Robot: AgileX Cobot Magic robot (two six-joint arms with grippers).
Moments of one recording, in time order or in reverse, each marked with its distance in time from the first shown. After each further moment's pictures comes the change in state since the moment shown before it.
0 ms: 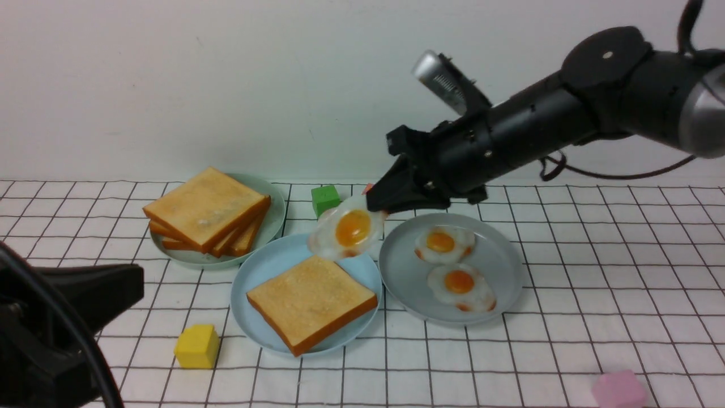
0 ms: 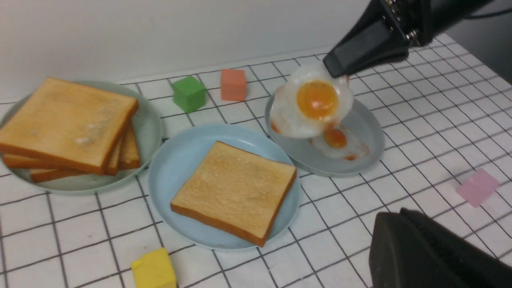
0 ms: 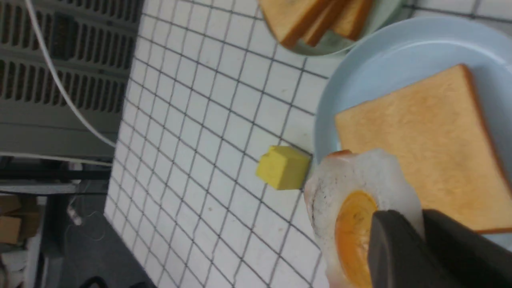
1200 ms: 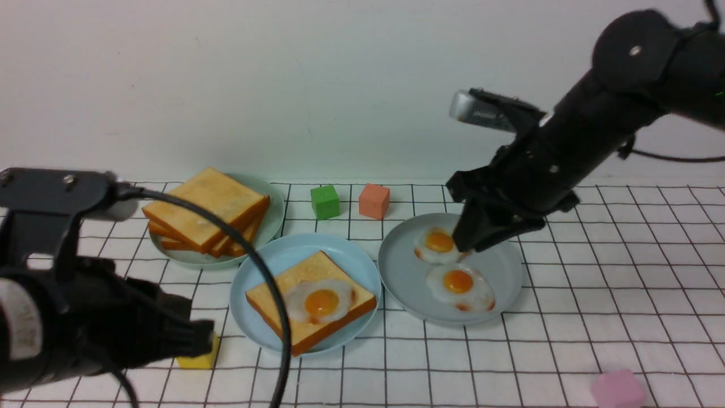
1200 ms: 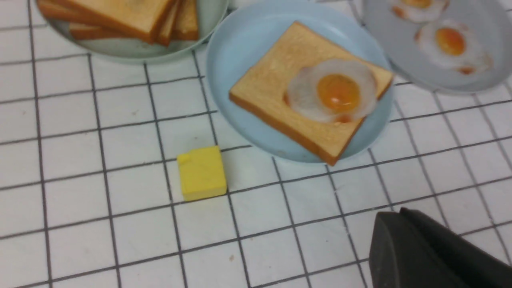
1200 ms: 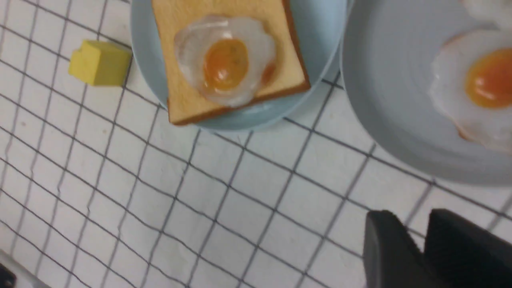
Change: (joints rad) right arm -0.044 -0.222 0.062 -0.584 0.214 0.231; left arm 0.066 0.409 -0.092 0.049 0.114 -0.143
